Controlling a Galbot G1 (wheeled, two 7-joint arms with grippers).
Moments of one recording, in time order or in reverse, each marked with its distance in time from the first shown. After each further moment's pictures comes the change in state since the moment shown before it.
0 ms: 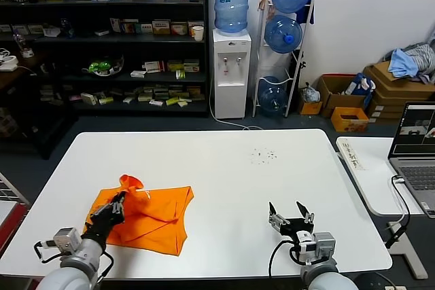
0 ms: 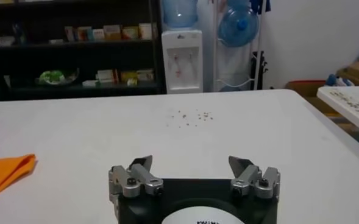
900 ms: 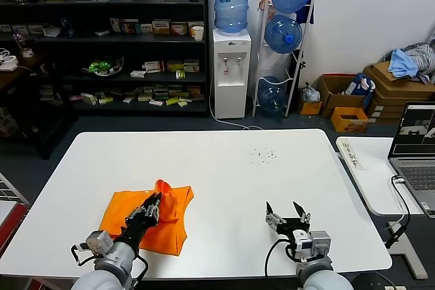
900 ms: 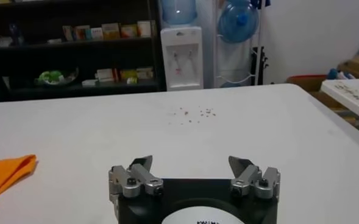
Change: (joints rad) left arm -0.037 -0.111 0.136 -0.026 -0.024 0.030 -0.009; right arm 0.024 0.021 -0.018 -0.022 0.003 -0.003 0.005
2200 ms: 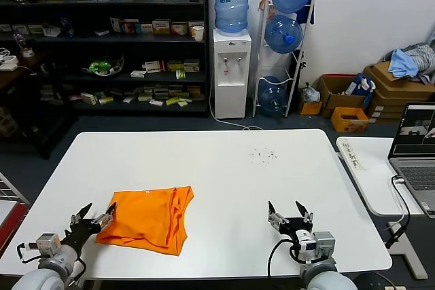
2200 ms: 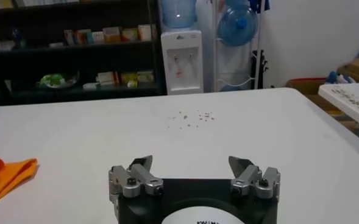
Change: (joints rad) left arm 0.011 0.225 -0.215 0.358 0.054 -0.139 0.248; right arm -0.020 -0.013 0.022 0.021 0.008 0.009 -0.011
